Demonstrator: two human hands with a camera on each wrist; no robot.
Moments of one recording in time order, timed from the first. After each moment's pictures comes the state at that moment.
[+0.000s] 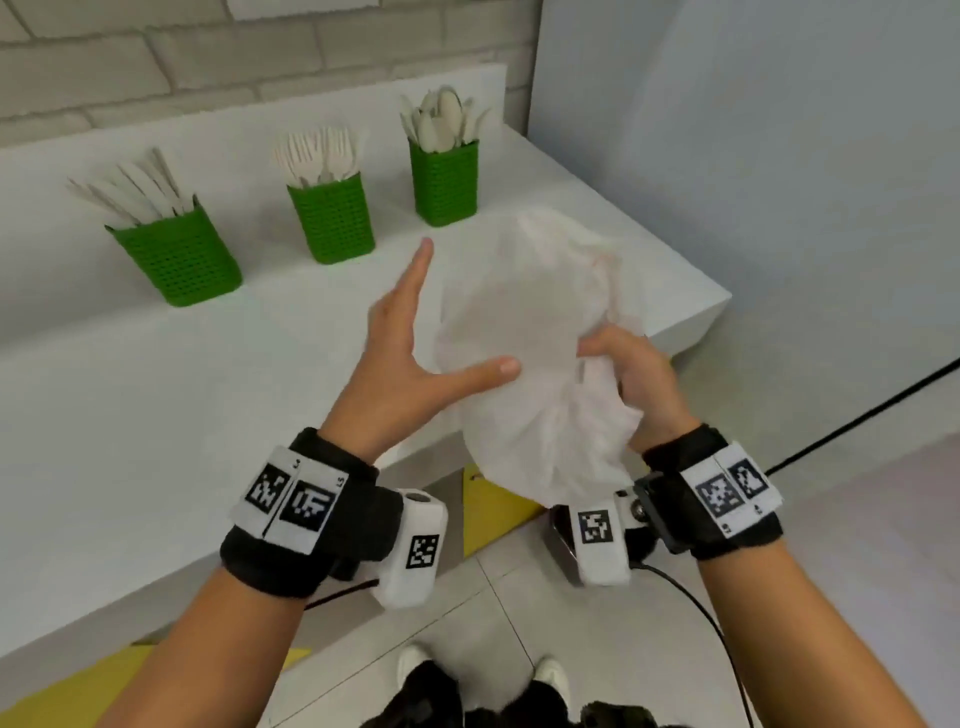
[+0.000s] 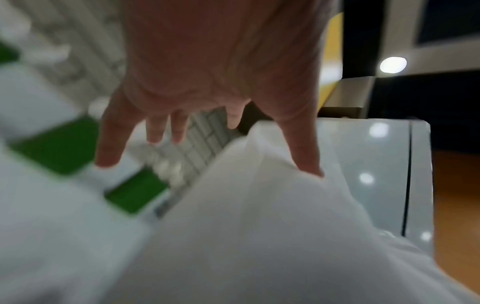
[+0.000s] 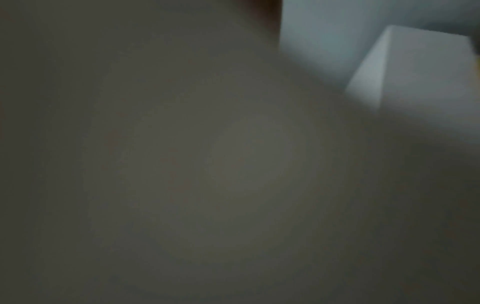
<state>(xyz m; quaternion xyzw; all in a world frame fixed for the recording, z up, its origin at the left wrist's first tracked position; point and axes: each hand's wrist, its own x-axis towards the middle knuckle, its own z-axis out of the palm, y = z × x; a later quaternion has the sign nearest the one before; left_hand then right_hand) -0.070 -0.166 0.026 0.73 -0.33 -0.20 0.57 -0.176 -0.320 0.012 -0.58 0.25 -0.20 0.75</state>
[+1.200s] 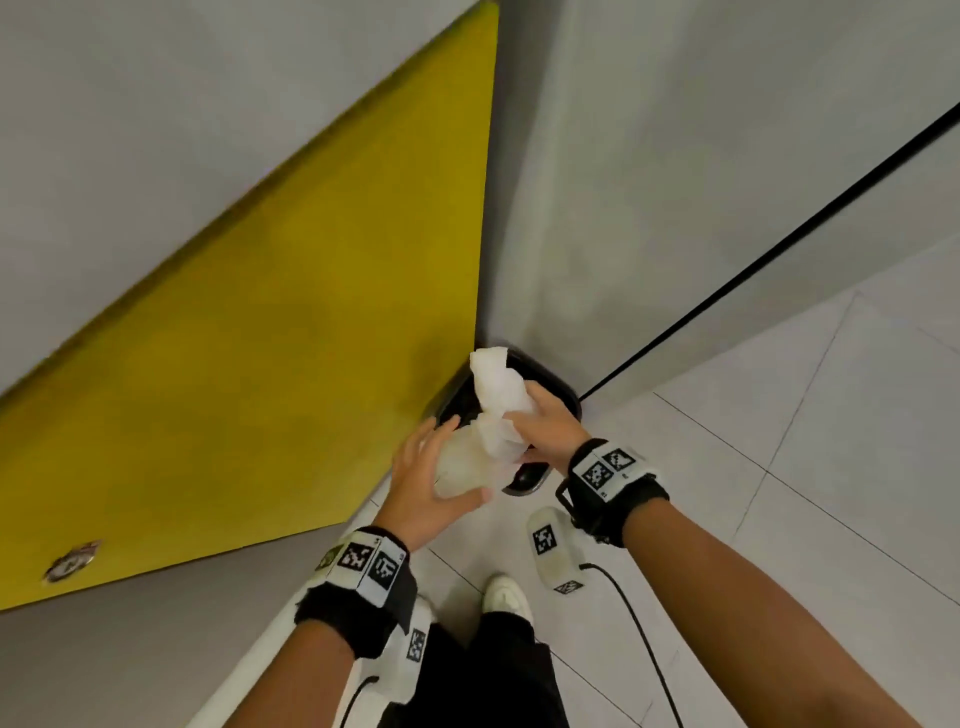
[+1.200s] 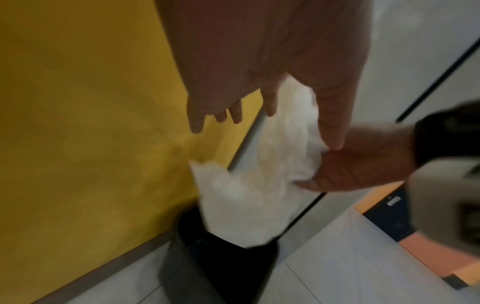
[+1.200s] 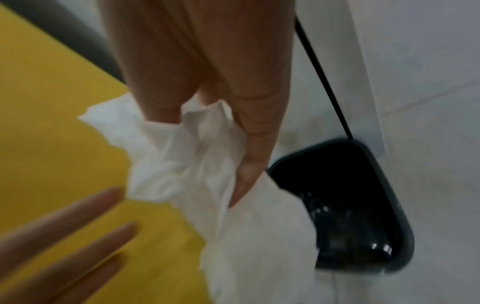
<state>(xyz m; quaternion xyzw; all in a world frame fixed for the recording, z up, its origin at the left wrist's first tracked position) -0.170 -0.362 -0.456 0.75 -0.36 -0.49 0.27 -0.288 -0.505 -0.475 -0.49 0.54 -0.02 0.68</state>
